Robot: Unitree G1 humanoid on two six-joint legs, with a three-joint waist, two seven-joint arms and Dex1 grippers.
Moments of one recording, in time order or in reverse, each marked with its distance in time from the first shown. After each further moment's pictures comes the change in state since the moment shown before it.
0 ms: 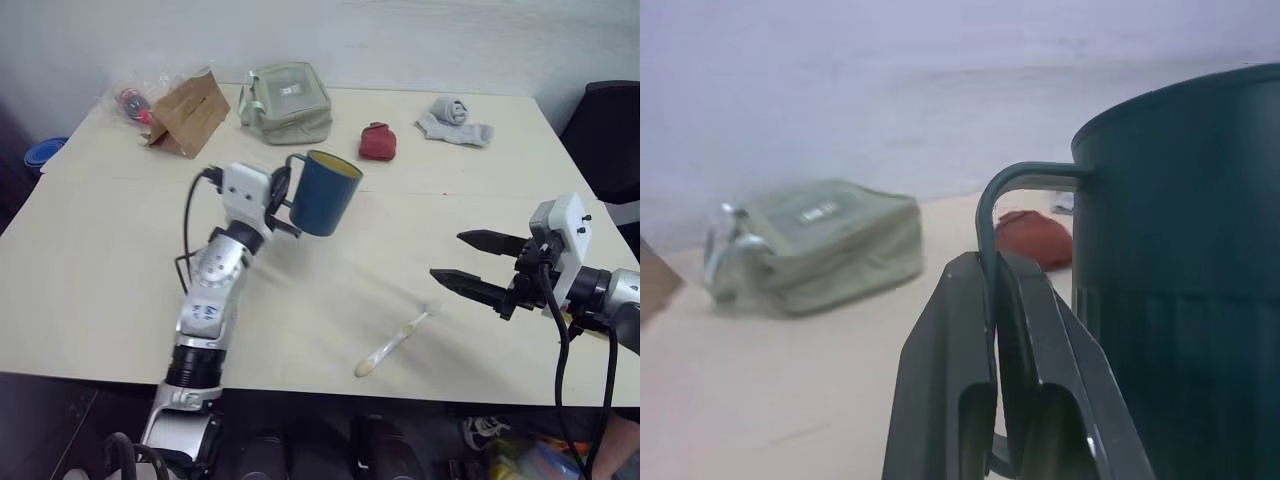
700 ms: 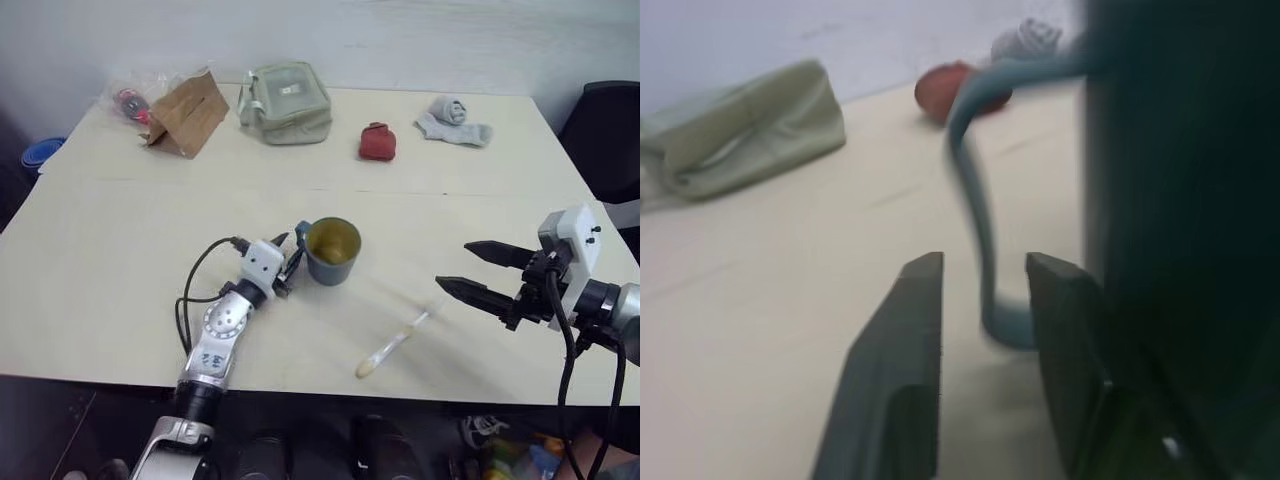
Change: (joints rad) left arm 0.215 0.067 -0.031 0.107 0.054 -0.202 -0.100; right arm 0.079 -0.001 -0.073 -0.047 0.092 0.057 -0.088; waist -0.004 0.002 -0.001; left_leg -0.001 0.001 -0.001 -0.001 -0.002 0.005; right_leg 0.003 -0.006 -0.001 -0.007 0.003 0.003
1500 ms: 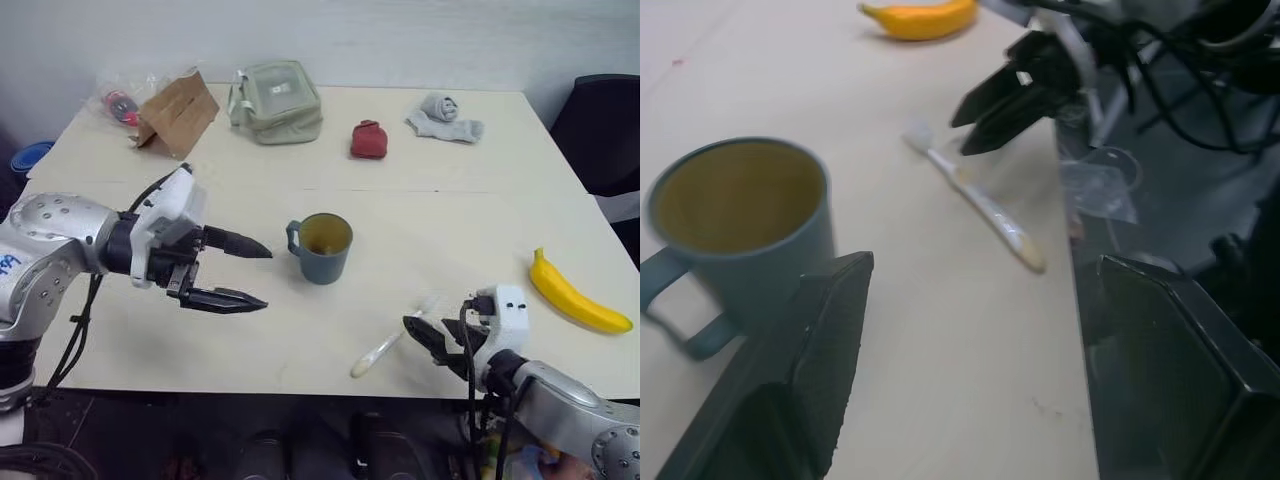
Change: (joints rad) left arm -0.310 0.825 0.080 -0.500 -0.770 0.923 -1.025; right arm 0.219 0.394 0.193 -0.159 0.513 0.064 -1.112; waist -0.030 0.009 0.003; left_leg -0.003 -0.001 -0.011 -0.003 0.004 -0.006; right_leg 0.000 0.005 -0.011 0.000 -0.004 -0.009
